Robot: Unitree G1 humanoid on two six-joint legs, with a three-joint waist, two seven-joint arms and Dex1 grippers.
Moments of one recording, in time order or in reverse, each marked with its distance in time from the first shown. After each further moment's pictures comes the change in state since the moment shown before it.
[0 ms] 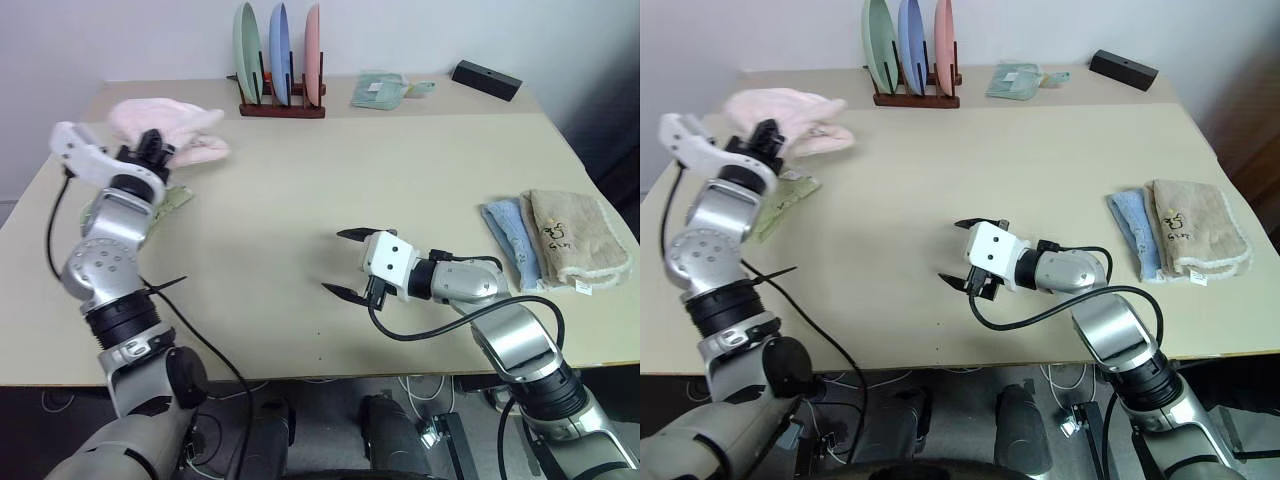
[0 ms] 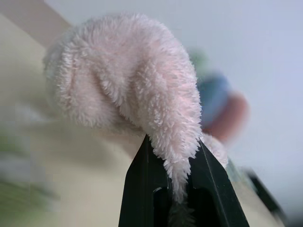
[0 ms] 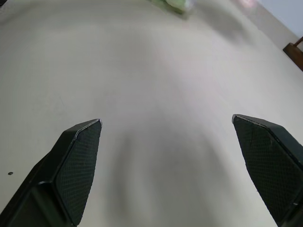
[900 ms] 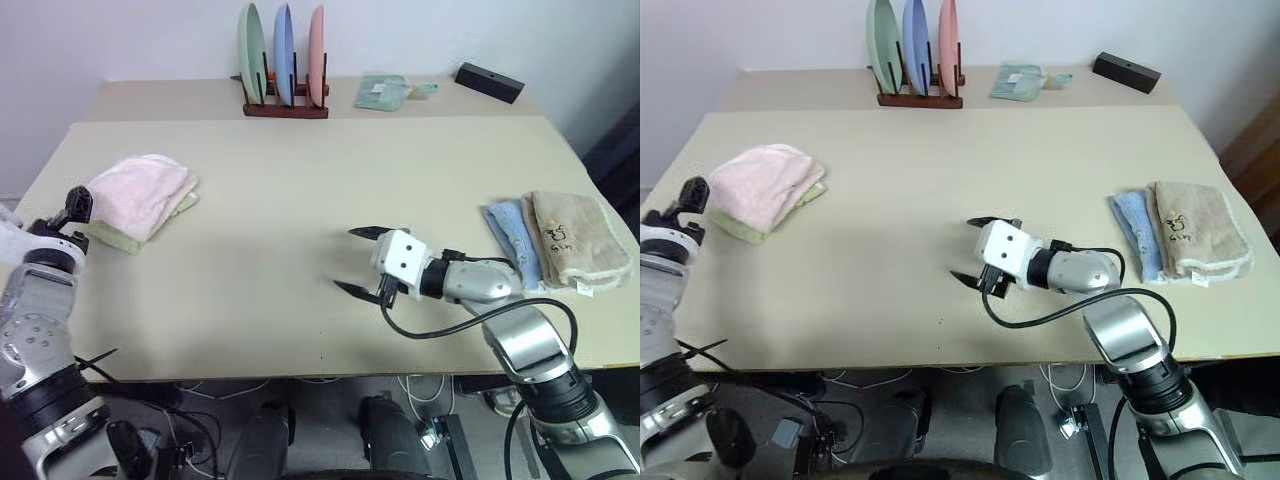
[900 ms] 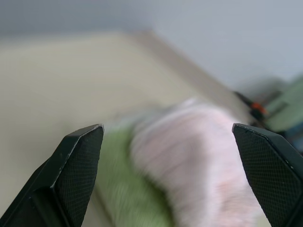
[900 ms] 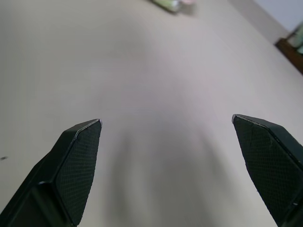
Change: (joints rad) left arm 0.389 0.196 -0.030 -0.211 0.025 -0.075 -0.113; right arm 0.041 -0.027 -0.108 0.023 0.034 -0.026 0.021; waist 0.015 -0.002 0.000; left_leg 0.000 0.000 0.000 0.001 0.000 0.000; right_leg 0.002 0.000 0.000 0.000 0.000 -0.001
